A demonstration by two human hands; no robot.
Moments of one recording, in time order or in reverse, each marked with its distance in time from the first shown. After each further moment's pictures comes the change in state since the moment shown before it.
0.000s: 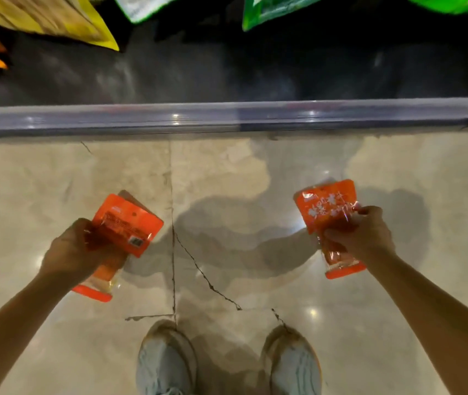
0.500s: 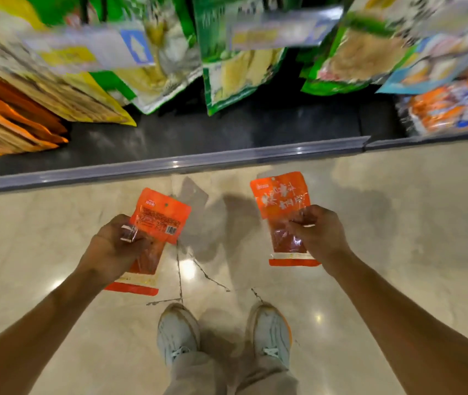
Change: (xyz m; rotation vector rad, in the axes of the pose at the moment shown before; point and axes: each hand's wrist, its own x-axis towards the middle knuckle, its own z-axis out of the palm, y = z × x) left_hand -0.149 0.139 -0.079 -0.241 -0.083 0.145; right_hand -0.113 -0.033 -0.104 0.346 -0.076 -0.257
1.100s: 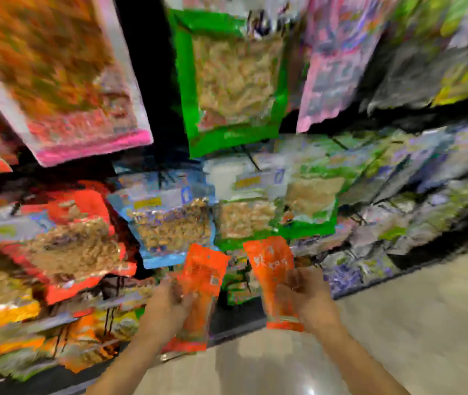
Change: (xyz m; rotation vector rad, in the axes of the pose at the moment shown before) left_hand -0.430 0.450 -0.180 -0.009 0.171 0.622; right_hand -0.363 -0.305 -0.472 0.392 0.318 -0.324
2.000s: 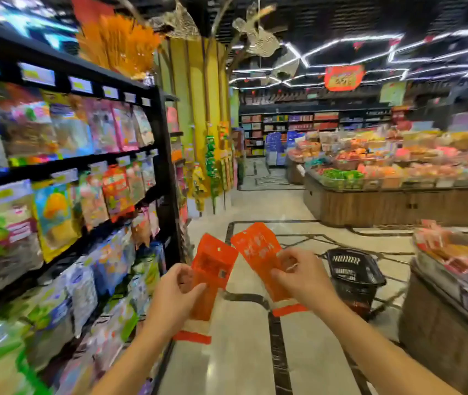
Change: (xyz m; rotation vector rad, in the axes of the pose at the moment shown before) left_hand -0.325 0.424 0.170 -0.180 -0.700 1.100; right_hand -0.429 -0.047 -0.403 -0.226 1.166 0.219
